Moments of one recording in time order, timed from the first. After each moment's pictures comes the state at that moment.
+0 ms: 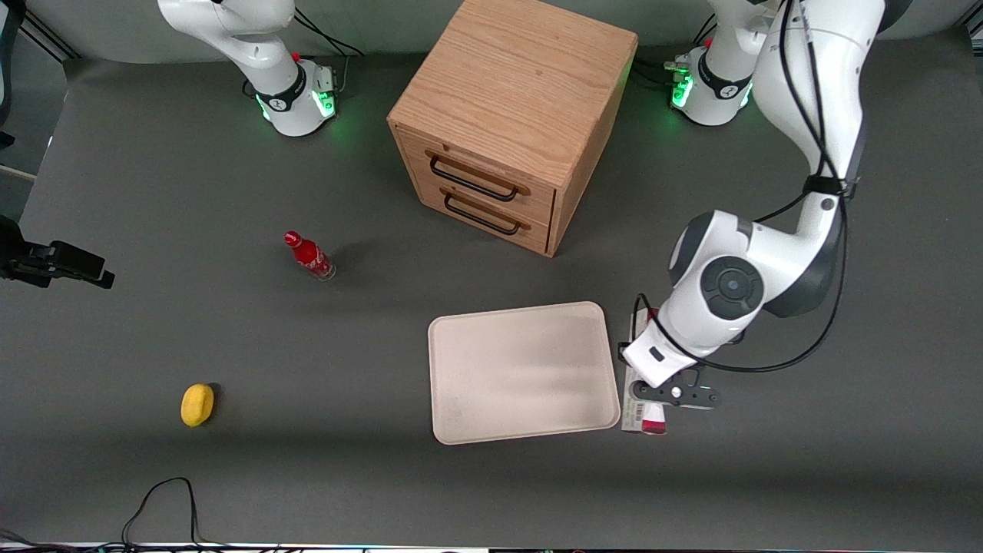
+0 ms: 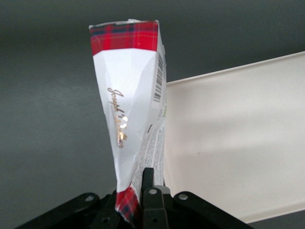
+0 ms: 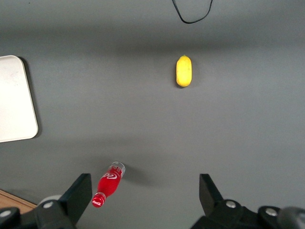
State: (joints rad) arm -0.27 0.65 -0.15 -1.43 0.10 2.18 -0.32
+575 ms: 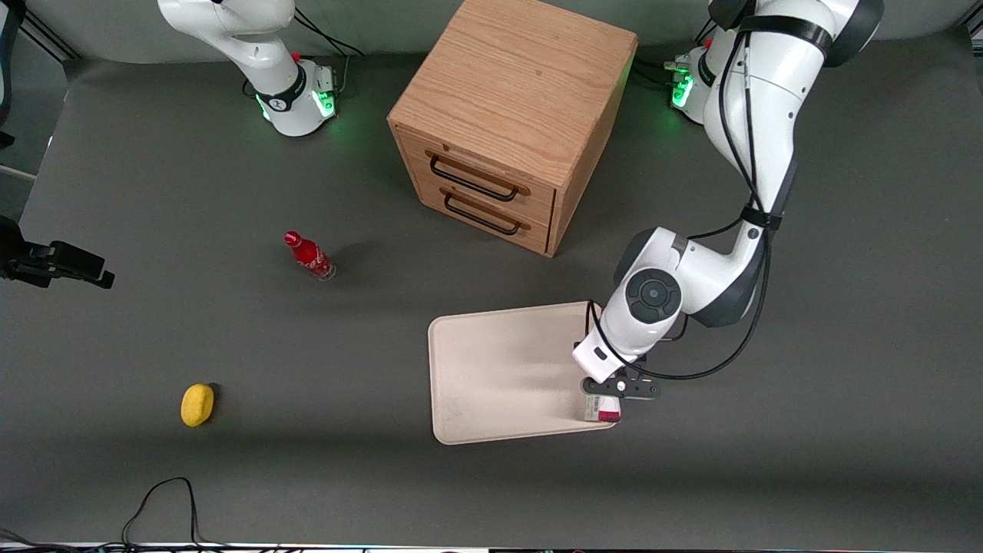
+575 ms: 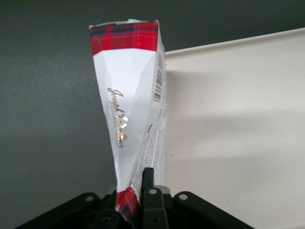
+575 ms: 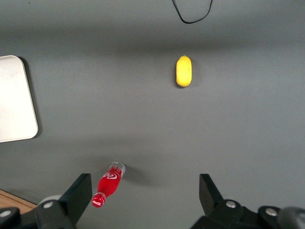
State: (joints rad) arm -0.35 0.74 -0.15 -1.43 0.12 2.24 -0.47
